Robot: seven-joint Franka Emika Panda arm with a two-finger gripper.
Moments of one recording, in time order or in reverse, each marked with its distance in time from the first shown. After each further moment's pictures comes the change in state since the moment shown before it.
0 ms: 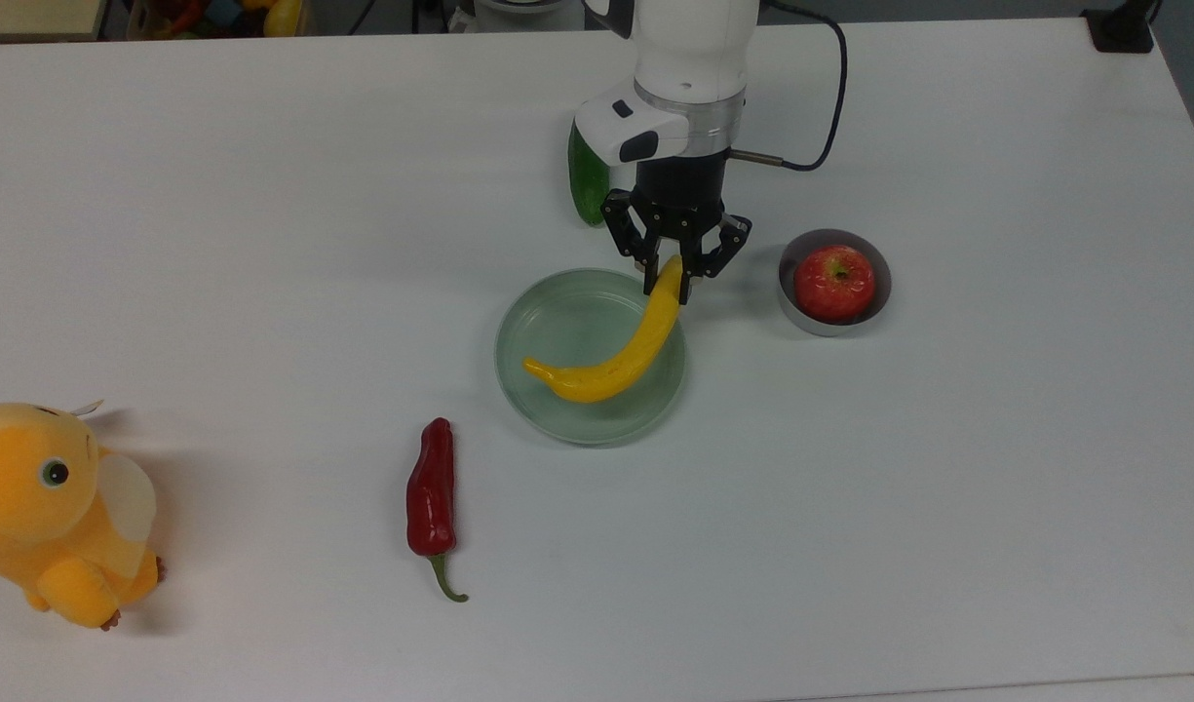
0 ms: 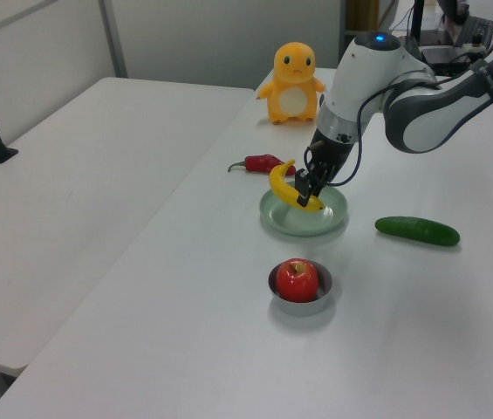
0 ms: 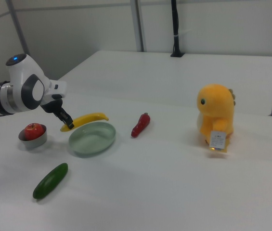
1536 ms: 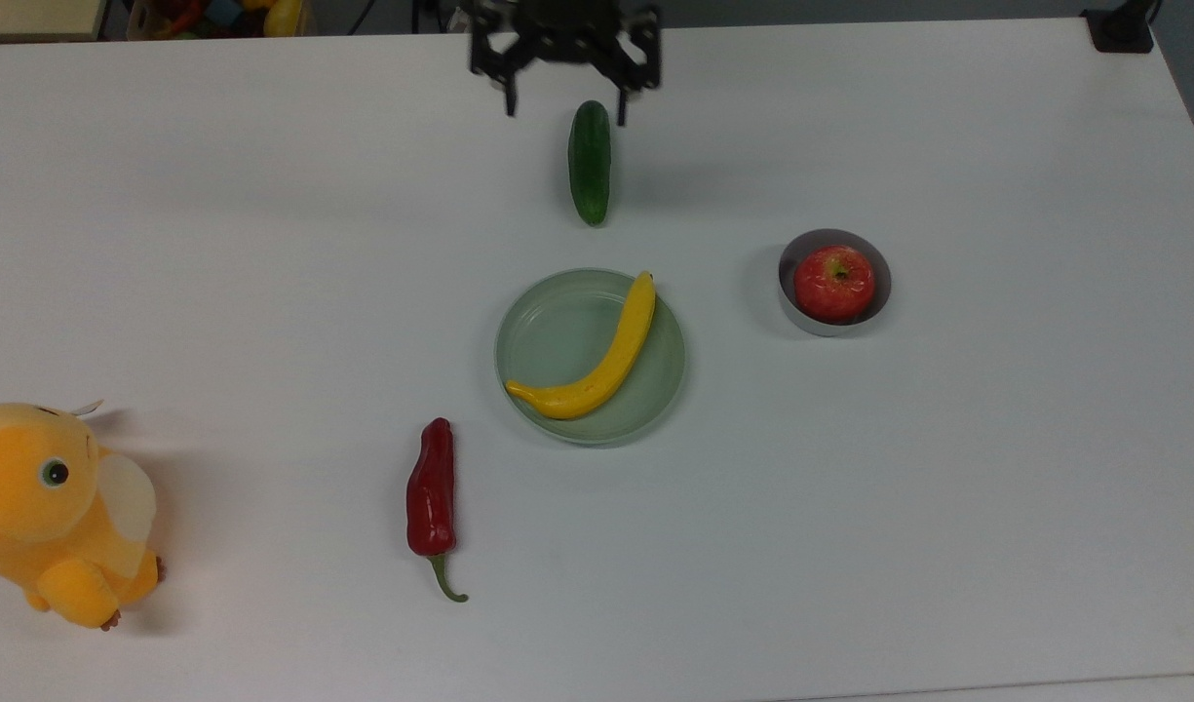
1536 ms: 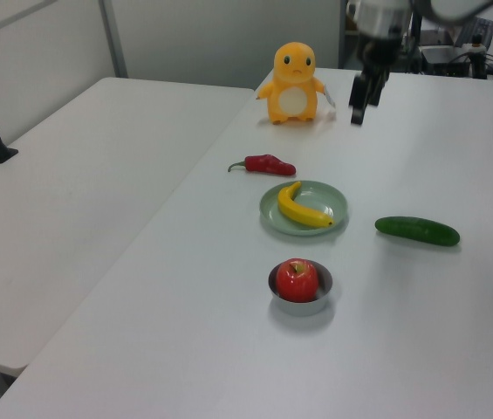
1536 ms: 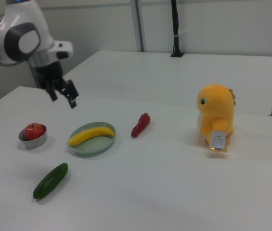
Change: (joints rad) arm -0.155 -0.272 -0.001 0.127 0.169 -0.599 -0.516
